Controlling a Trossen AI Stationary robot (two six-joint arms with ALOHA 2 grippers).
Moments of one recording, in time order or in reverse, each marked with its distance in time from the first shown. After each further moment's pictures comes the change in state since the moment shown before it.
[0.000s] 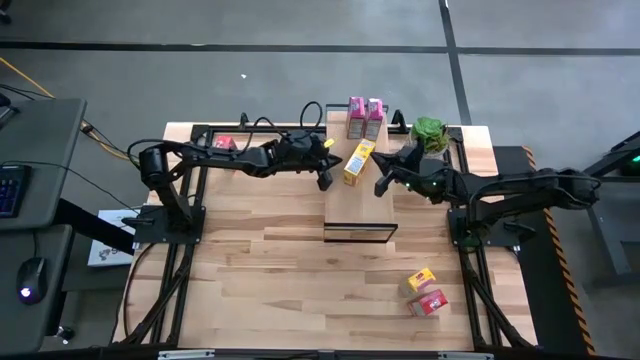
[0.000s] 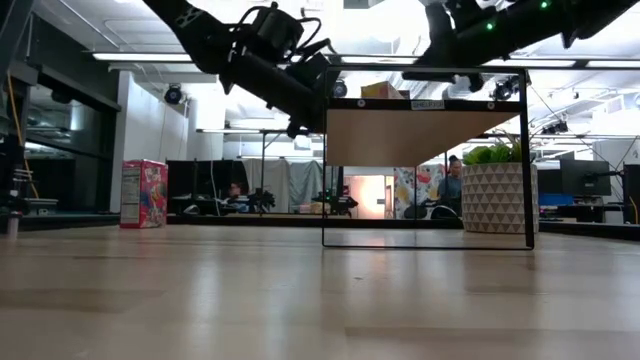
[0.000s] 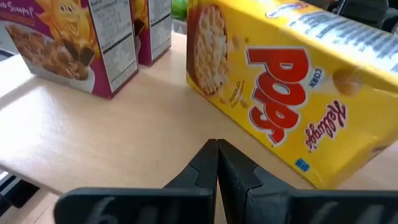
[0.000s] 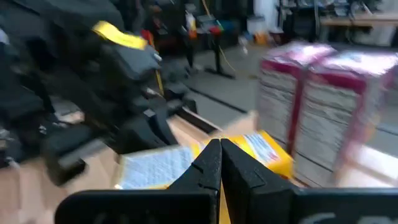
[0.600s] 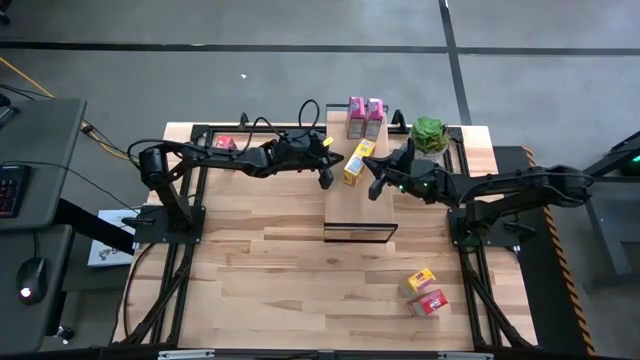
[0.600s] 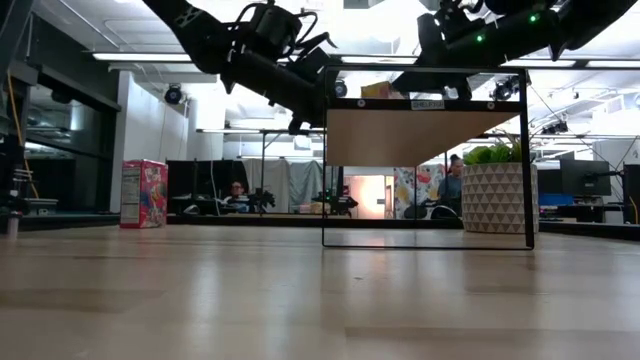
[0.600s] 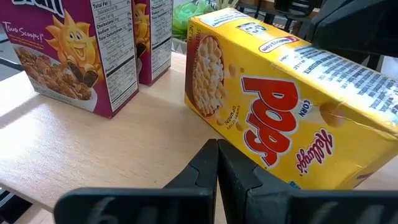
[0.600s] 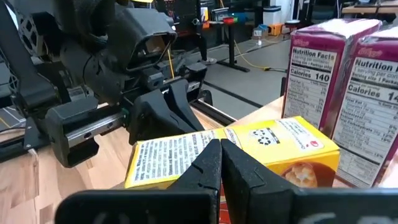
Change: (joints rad) left arm 0.002 0.000 -0.002 0.059 0.000 -0.027; right arm -0.009 0.090 -0.008 0.071 -0.075 0.020
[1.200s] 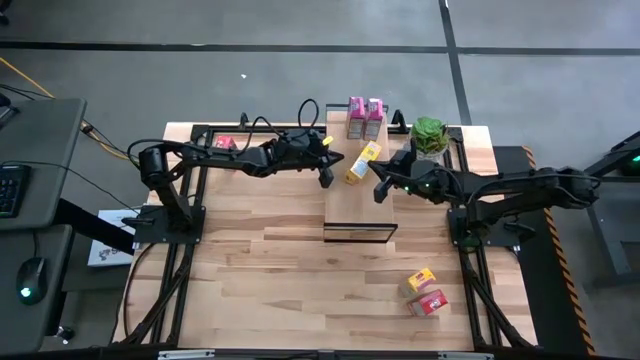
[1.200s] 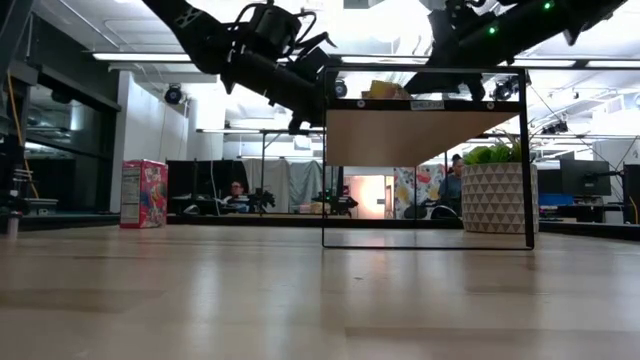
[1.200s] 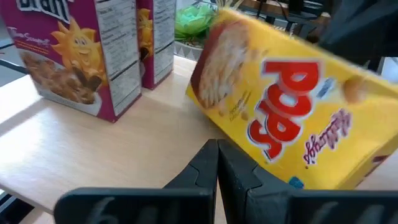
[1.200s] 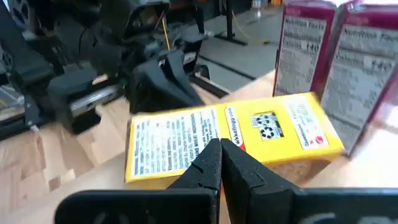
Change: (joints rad) left arm 0.006 0.000 0.000 0.008 0.000 0.001; right arm 0.026 -0.080 0.049 -0.295 0.003 0.097
